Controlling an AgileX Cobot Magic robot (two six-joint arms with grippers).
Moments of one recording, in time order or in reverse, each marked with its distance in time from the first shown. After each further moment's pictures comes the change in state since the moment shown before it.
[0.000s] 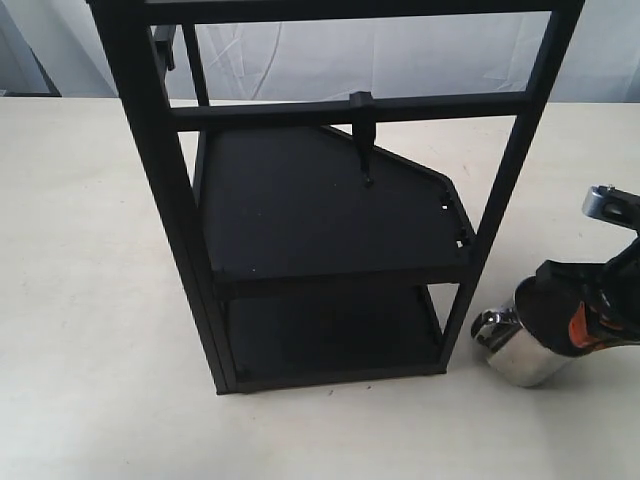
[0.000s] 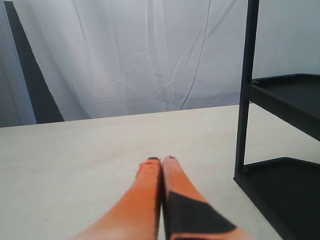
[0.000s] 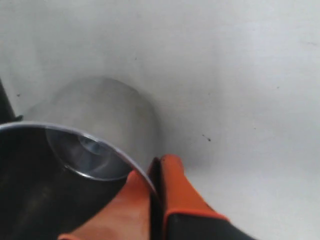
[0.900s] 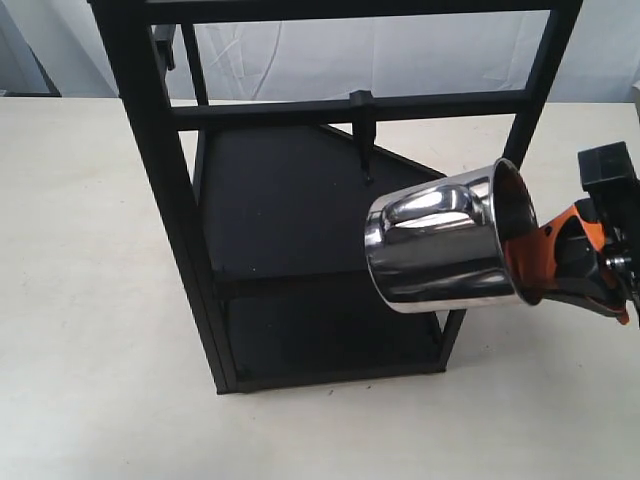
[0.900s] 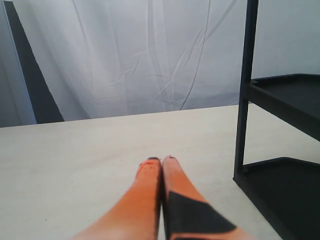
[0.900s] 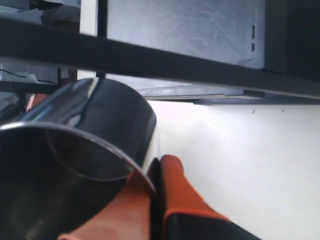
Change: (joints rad) left arm 0.000 0.000 0.000 0.000 0.000 0.000; right arm 0.000 -0.528 0.065 0.710 0.456 -0.228
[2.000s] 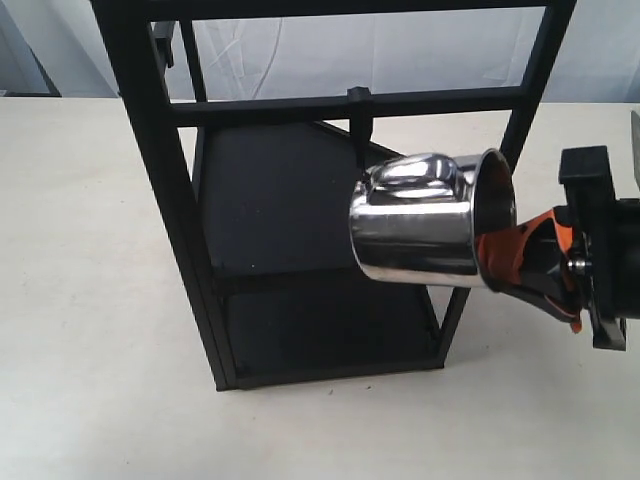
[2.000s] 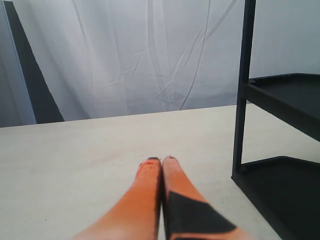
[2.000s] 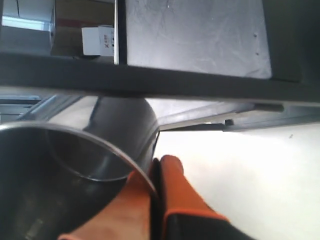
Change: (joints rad) left arm 0.000 0.000 0.000 0.000 0.000 0.000; right arm 0.080 -0.023 0.146 0.254 -0.196 -0.048
